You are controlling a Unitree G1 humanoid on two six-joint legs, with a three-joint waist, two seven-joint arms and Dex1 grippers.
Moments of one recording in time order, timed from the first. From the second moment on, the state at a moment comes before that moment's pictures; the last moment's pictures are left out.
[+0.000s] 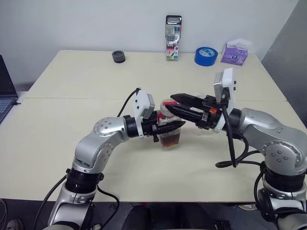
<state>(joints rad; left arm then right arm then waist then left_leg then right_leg) -0.50 0.43 -0.12 -0.31 -0.55 0.57 -0.87 -0.60 -0.45 -0.03 -0.58 0.88 0.97 0.51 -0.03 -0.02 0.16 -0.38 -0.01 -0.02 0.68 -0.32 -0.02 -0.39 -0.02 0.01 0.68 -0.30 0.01</state>
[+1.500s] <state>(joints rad) -0.48 0.45 -0.11 -0.39 -0.59 0.67 -0.87 -1.08 -0.42 0.29 0.25 0.53 0.41 1.49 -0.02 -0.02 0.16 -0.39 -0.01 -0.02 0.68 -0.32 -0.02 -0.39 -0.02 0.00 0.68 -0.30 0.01</state>
